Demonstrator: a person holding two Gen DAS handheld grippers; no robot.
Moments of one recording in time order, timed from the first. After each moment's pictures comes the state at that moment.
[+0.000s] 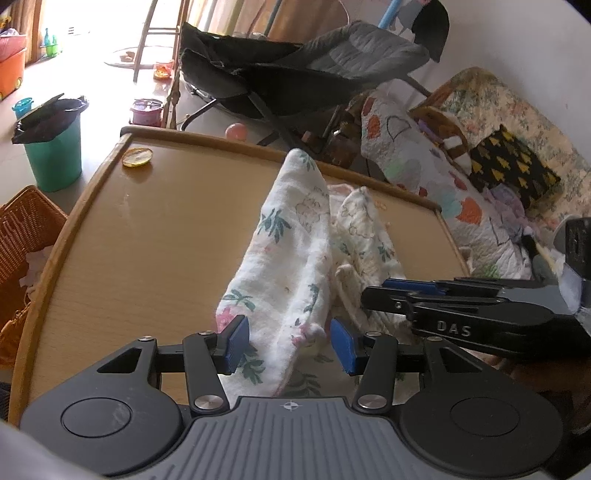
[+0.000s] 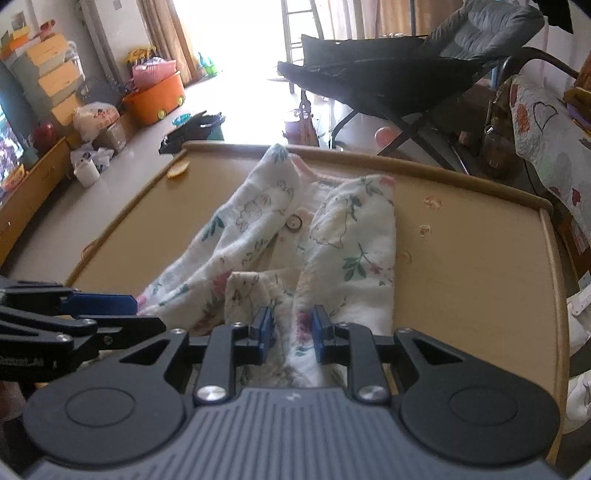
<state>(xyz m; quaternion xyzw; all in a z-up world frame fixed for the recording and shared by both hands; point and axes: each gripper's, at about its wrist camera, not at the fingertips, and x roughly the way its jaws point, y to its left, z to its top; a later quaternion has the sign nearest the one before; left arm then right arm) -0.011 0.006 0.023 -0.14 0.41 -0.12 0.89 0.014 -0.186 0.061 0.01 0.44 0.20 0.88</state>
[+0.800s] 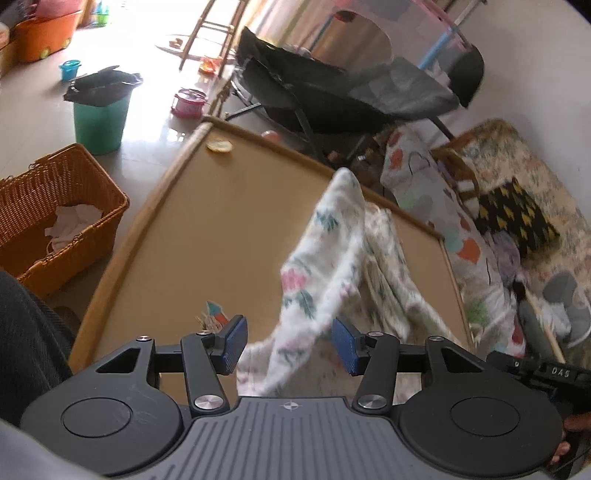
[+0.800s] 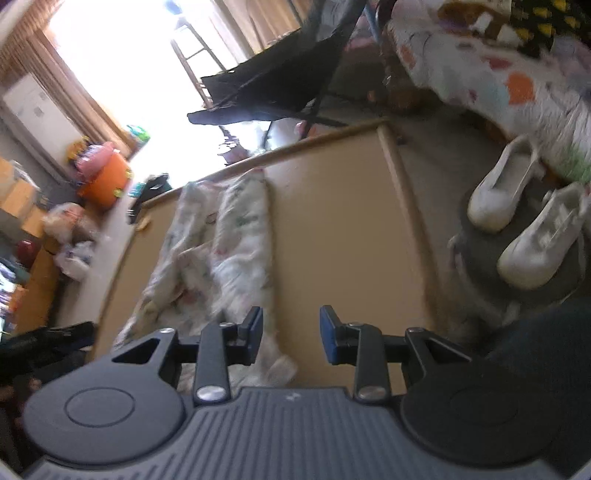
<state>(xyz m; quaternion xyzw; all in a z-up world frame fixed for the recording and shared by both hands) -0.095 0.053 0.043 -0.21 0.40 -0.08 0.89 -0.079 -0.308 0.081 0.19 0.45 0.11 0.87</state>
